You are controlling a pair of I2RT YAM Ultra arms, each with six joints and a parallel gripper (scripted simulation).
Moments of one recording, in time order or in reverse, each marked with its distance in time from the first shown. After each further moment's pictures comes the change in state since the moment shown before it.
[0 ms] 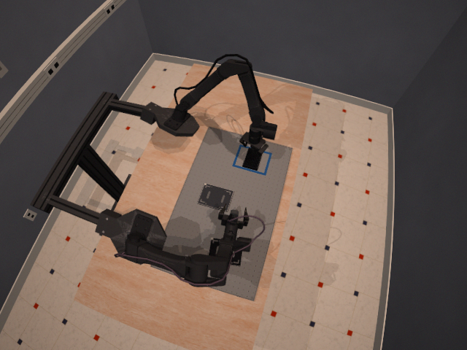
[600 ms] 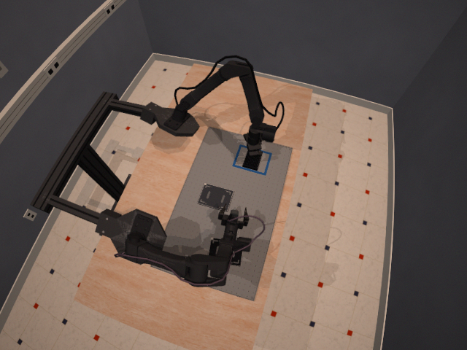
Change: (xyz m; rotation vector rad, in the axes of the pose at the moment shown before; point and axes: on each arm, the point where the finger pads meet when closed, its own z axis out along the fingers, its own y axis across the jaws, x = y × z) left arm 0.002 0.008 0.013 -0.029 0.019 0.708; right arm 0.000 0.000 0.000 0.000 0.000 0.000
